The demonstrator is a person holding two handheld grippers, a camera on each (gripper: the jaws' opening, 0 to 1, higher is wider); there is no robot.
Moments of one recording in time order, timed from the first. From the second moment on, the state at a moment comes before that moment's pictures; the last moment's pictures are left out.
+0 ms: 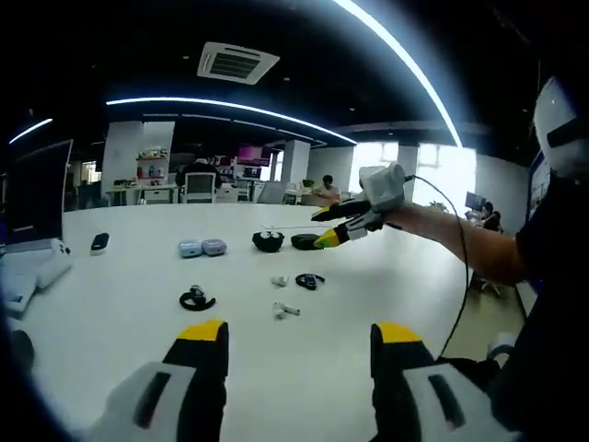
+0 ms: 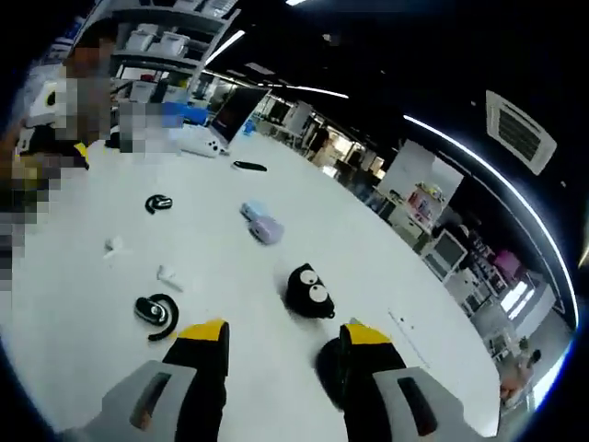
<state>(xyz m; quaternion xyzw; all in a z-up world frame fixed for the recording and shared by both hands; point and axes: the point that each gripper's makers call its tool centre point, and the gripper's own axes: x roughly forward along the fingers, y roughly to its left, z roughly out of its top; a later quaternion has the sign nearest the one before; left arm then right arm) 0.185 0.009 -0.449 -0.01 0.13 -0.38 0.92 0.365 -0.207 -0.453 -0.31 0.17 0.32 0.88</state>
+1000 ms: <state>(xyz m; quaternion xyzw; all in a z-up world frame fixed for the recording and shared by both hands) 0.156 0.031 -0.461 -0.02 0.15 -0.37 0.92 0.467 -0.175 -0.504 -0.41 0.30 0.38 0.78</state>
